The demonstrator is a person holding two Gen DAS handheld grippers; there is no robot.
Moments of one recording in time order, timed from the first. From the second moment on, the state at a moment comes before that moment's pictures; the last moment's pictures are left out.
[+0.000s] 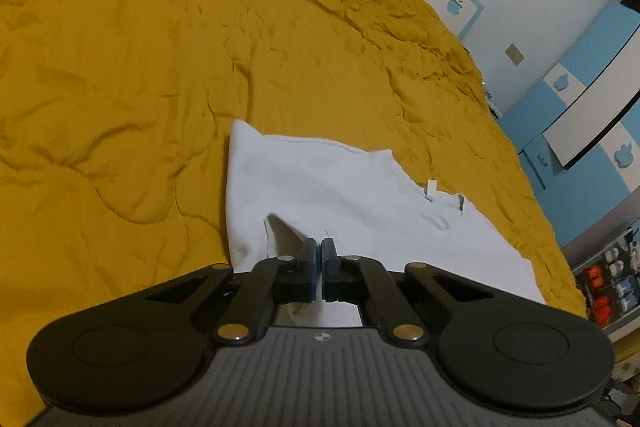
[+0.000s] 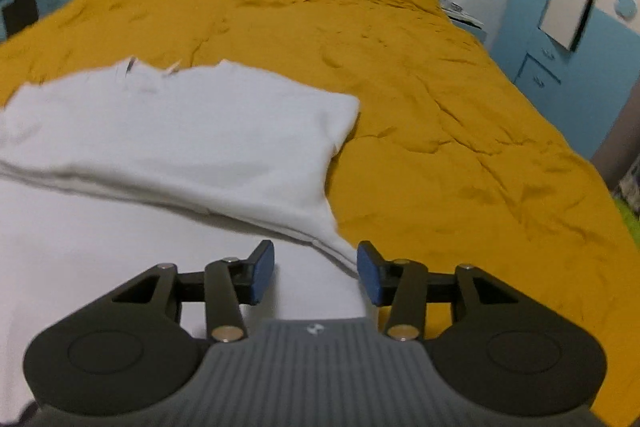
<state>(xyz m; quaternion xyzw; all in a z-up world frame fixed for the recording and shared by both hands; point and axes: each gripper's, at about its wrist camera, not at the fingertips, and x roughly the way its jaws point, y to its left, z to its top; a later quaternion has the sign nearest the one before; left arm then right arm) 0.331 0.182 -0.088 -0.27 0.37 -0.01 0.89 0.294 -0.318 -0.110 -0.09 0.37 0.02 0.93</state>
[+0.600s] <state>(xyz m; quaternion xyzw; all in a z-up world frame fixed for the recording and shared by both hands) 0.340 0.170 -0.112 -0.20 0.44 0.03 0.88 0.317 -0.337 -0.123 -0.05 0.40 0.00 0.91</state>
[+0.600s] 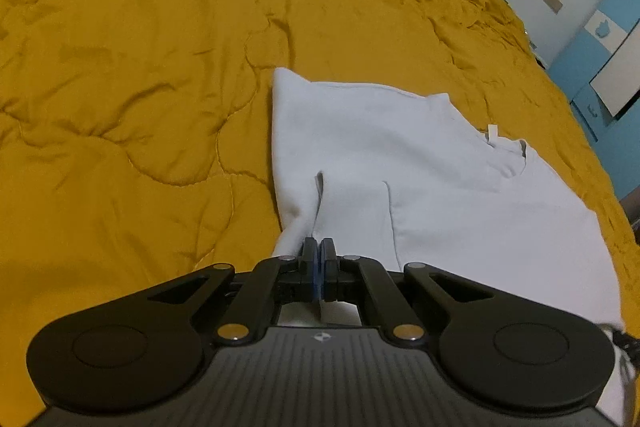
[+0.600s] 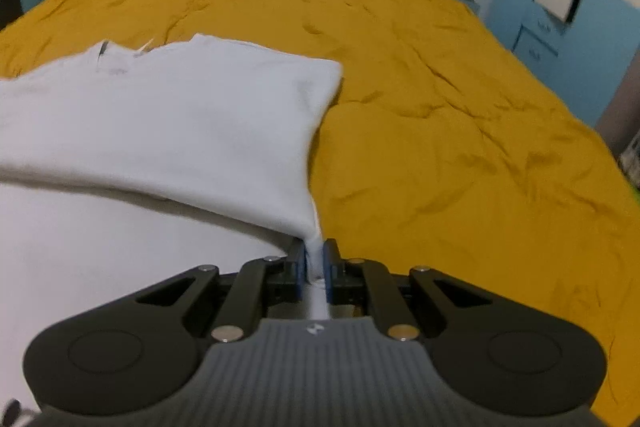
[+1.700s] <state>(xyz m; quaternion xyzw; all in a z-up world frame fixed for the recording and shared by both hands) 0.353 0.167 -0.123 -0.17 0.45 0.02 0.88 0.478 -0.384 -0.115 0.18 0.40 -0.01 0.90</state>
